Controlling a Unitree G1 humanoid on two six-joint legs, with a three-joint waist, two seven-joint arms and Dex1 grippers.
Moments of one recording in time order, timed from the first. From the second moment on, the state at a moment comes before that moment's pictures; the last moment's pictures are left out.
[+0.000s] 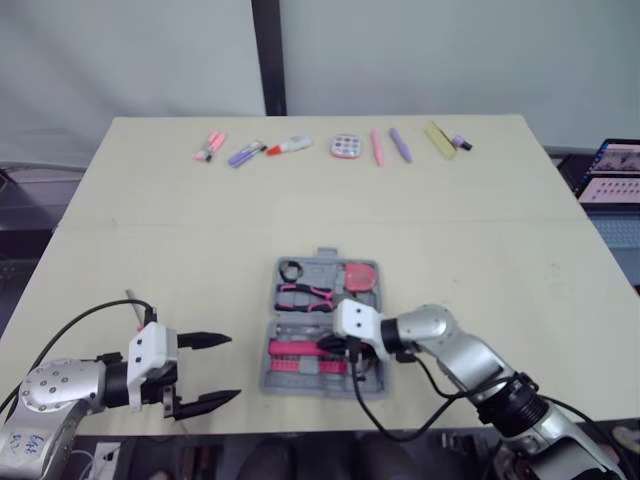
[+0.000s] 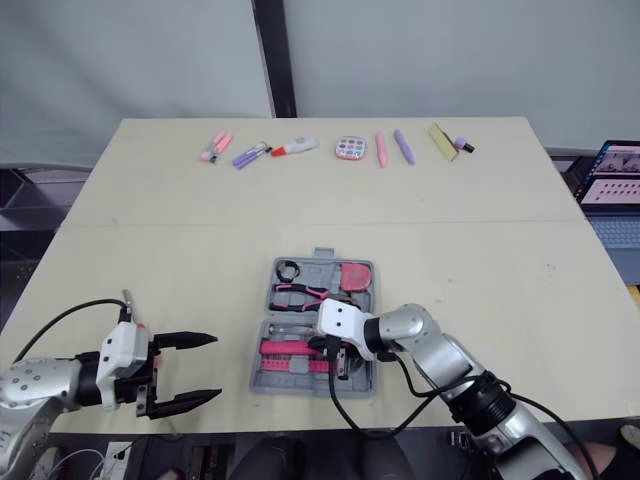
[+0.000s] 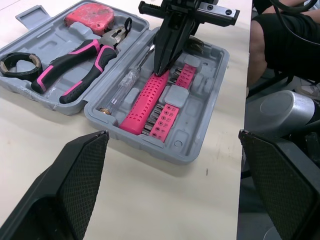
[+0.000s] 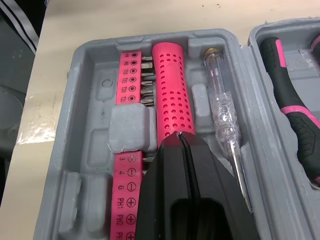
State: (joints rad) left arm 0.27 0.80 0.23 -0.31 -0.46 0.16 -1.14; right arm -0.41 -0.50 0.55 -0.09 0.07 0.39 0.97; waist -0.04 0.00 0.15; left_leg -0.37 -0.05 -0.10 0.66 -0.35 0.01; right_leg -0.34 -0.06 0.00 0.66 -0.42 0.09
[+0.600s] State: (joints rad) left arm 0.32 0.80 0.24 -0.34 -0.47 0.15 -1.15; right arm -0.39 -0.50 0.56 -0.07 0.06 0.37 0.97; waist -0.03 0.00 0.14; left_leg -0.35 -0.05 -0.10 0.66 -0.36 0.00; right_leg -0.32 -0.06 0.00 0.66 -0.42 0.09
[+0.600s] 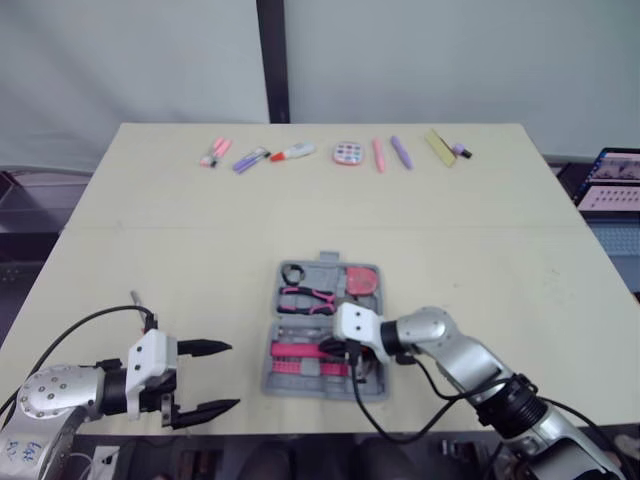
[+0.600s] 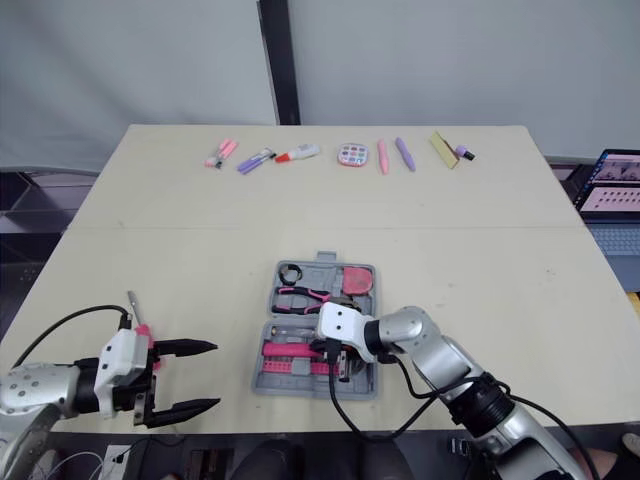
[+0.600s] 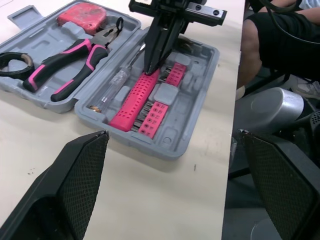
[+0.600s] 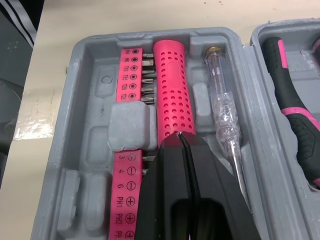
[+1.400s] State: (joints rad) left arm 0.32 0.77 0.24 -0.39 -0.51 0.16 -1.15; right arm -0.31 -0.54 0.46 -0.30 0.15 0.62 0.96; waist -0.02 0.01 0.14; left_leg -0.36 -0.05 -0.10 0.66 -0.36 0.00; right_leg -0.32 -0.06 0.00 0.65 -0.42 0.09
